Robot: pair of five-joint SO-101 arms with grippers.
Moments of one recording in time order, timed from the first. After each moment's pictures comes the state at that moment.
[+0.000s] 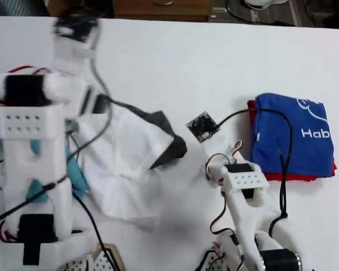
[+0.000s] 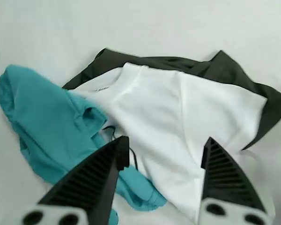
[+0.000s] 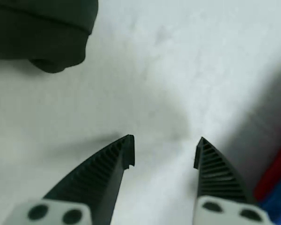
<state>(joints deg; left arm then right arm) -10.2 -11.1 -17.3 101.3 -11.9 -9.2 -26.2 69.3 31.5 31.7</state>
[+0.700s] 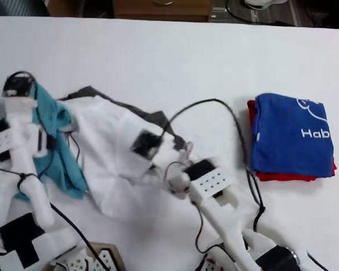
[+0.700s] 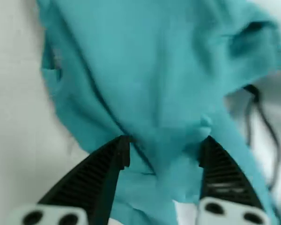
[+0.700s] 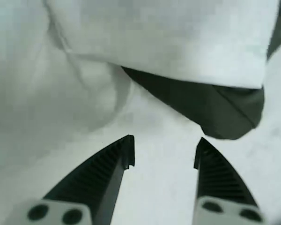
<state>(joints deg) -38.9 -11.1 34.0 55.0 -23.0 -36.3 -26.2 58.3 48.6 31.7</state>
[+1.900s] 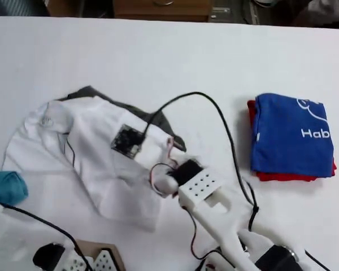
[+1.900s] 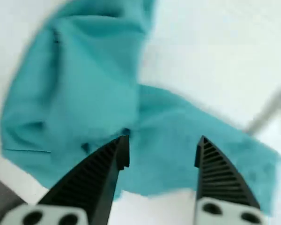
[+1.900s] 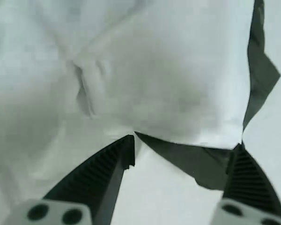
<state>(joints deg) -71.5 8.6 -7.2 74.8 -28.8 -44.0 -26.2 52.0 44.8 26.0</state>
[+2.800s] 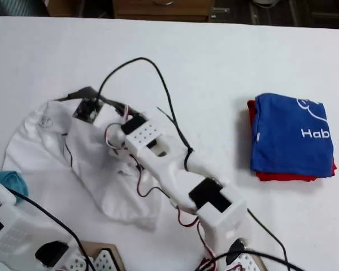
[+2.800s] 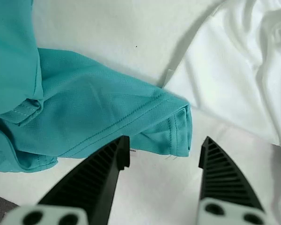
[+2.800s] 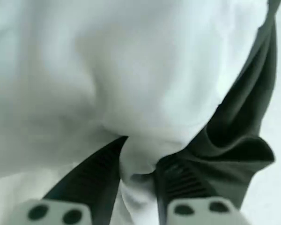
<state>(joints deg) -61.0 8.6 -12.4 94.5 -21.8 -45.5 22.6 2.0 56.6 26.0</state>
